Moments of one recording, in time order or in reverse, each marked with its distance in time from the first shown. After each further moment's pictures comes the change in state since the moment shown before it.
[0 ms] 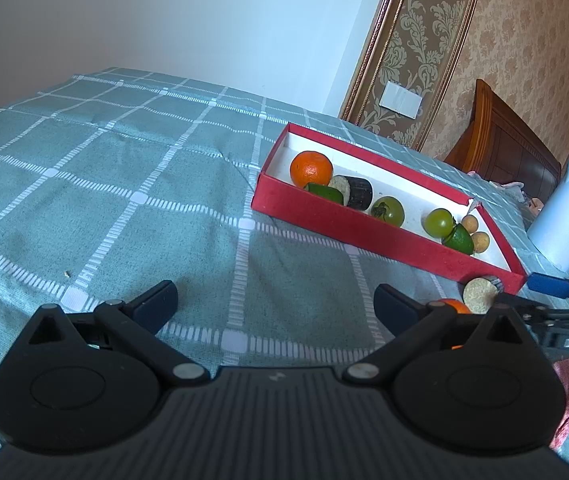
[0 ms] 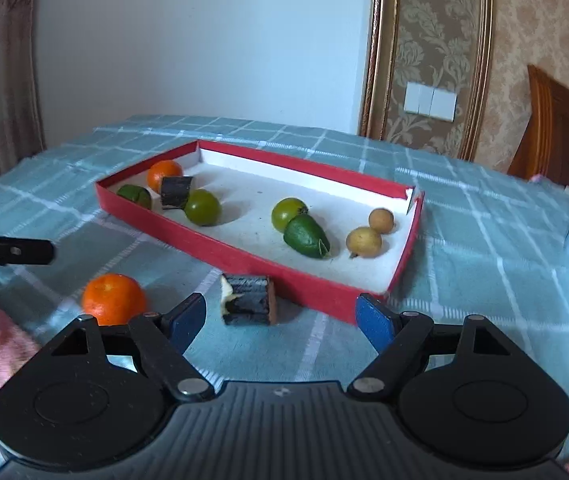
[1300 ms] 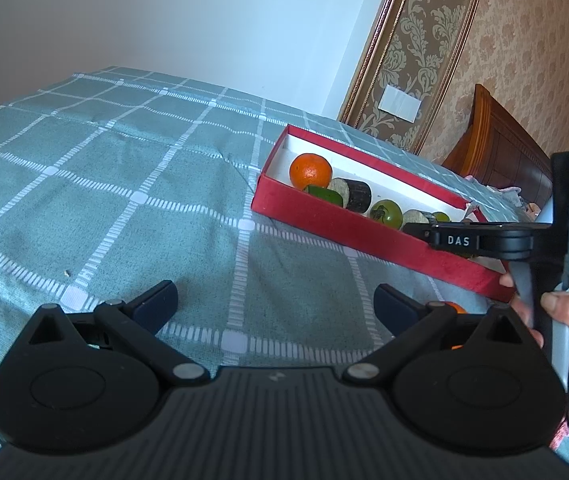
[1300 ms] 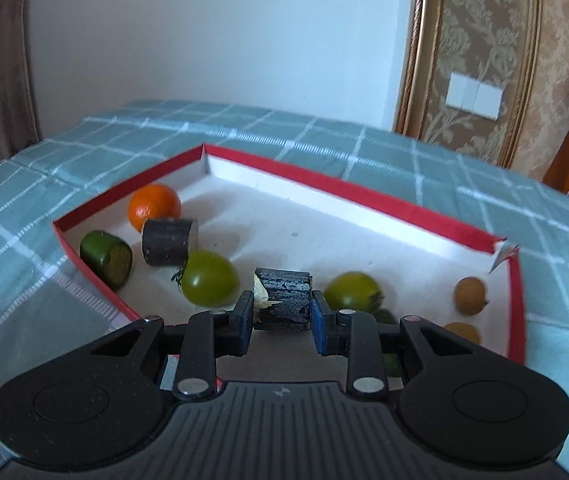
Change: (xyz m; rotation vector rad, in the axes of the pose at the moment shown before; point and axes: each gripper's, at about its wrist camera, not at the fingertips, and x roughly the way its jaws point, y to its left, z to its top) left arm -0.001 0.002 0.000 -0.014 -0.005 -0.011; right arm 0.105 0.022 0.060 0.004 0.081 0.047
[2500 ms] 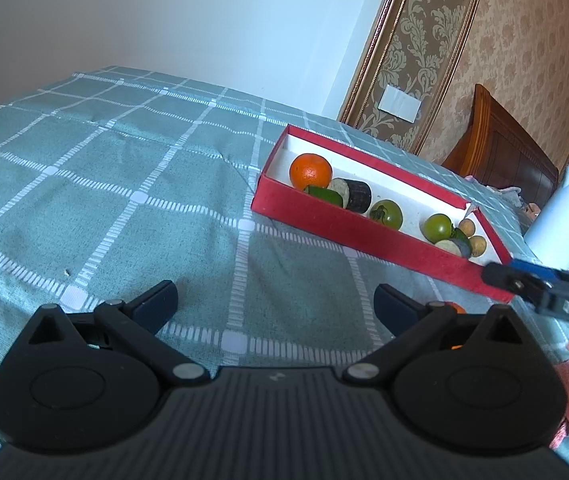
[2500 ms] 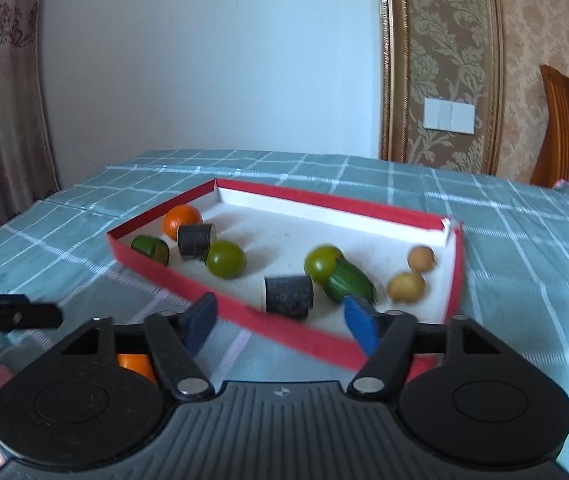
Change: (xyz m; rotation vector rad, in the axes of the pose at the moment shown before) left arm 0.001 0.000 0.000 0.000 0.000 0.000; right arm -0.091 -0.025 -0.053 0.113 -0.151 0.056
